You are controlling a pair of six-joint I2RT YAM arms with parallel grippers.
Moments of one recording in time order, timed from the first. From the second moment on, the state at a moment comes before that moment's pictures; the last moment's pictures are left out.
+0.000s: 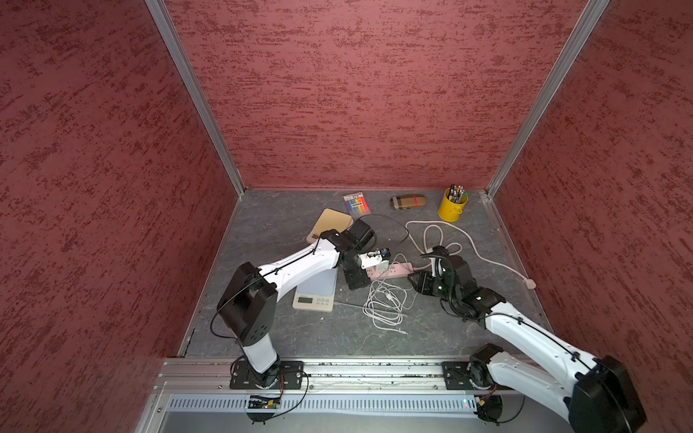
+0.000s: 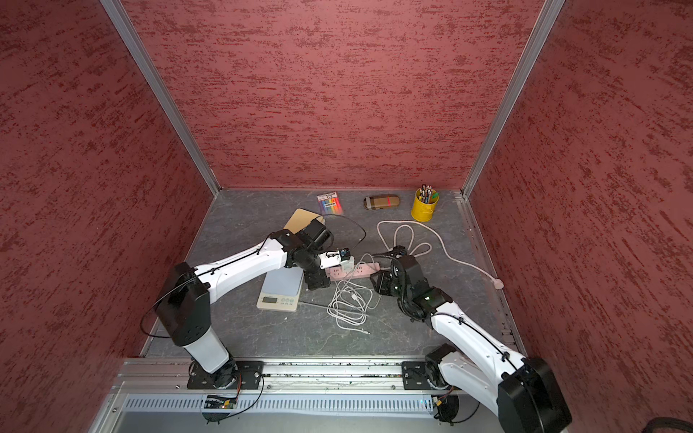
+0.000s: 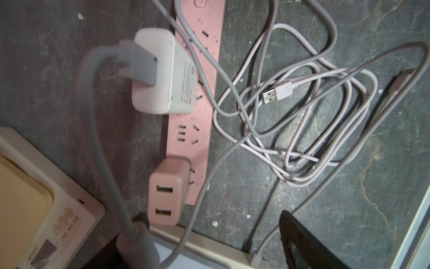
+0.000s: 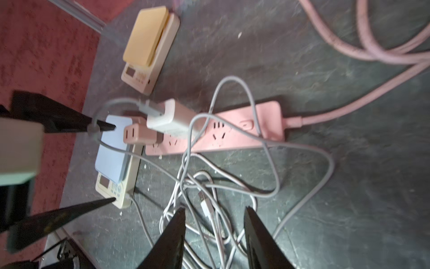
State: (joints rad) left arm -0.72 1.68 1.30 -0.85 0.11 0.57; right arm 0.54 1.02 0.52 -0.22 -0.15 0.67
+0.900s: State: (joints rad) left arm -0.62 1.33 0.99 -0.73 0.21 0.46; right arm 0.83 1.48 0.70 -0.30 0.01 0.68
